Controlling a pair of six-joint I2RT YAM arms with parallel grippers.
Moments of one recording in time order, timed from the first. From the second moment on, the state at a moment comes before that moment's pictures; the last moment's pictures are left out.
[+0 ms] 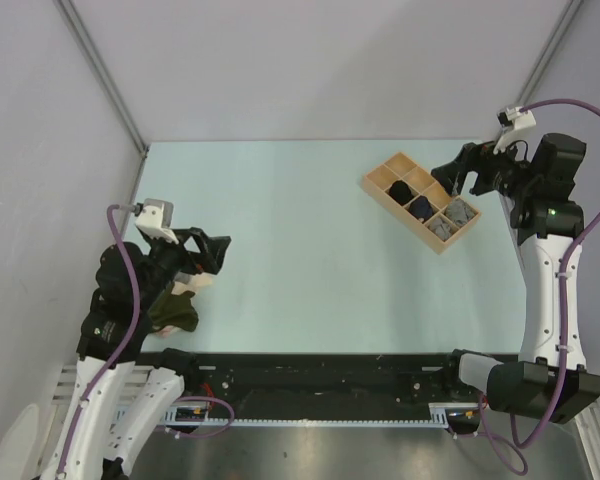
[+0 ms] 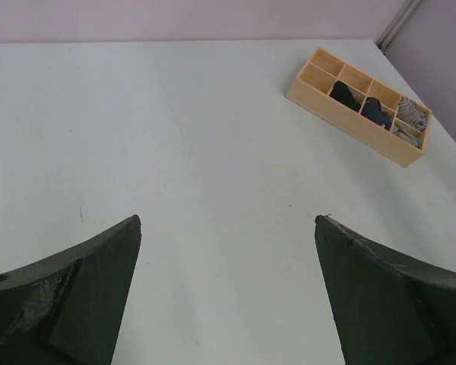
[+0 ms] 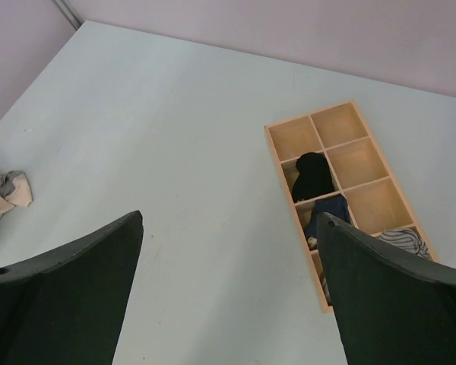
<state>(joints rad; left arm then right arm) -0.25 0.54 0.89 -0.53 0.14 -0.22 -0.20 1.18 1.39 -0.52 -0.71 -0.01</state>
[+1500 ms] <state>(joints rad) -0.09 1.71 1.08 -0.77 -0.30 -0.13 0.25 1.46 1.25 -0.69 -0.77 -0.47</state>
